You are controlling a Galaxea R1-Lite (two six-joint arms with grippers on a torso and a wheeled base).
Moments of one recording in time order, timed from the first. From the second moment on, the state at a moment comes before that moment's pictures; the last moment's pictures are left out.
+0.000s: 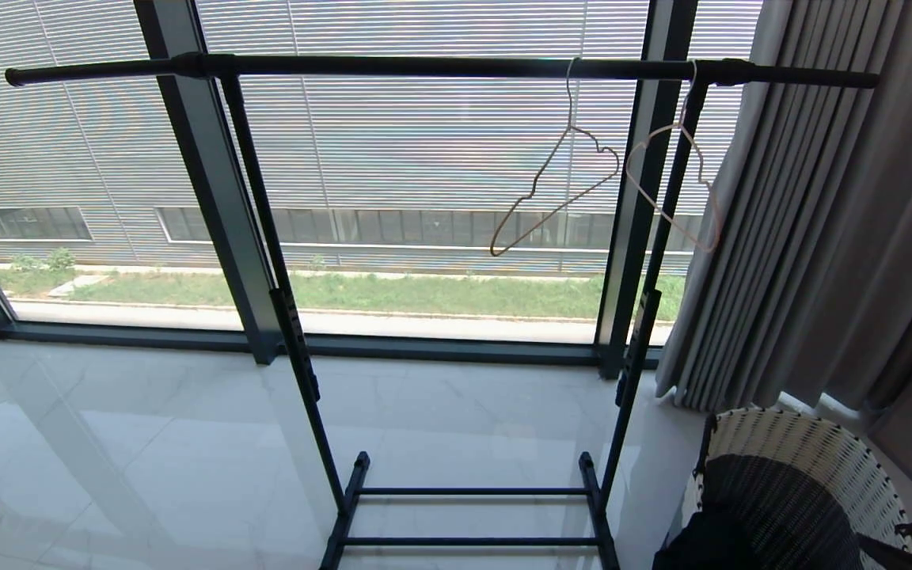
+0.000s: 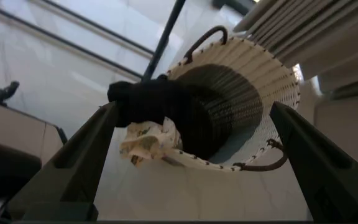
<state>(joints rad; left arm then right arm) 0.00 0.00 0.00 0.05 -0.05 0.16 0.08 0.96 -0.36 0.01 0.11 -0.41</state>
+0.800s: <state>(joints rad) 0.00 0.00 0.00 0.04 -0.05 0.17 -0.13 1.88 -0.29 -0.38 0.11 -0.82</state>
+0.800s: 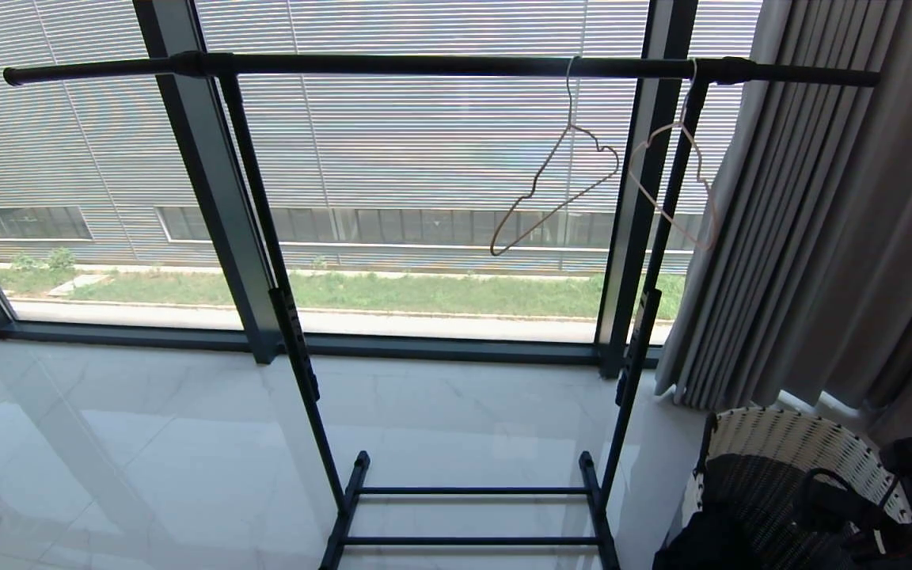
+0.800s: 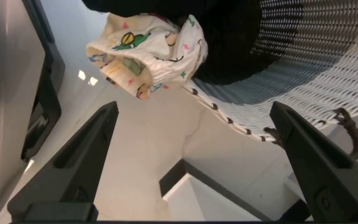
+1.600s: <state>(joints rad) 0.00 0.00 0.00 0.04 -0.05 0.18 -0.13 2.18 -0.20 -0.83 0.12 -0.87</state>
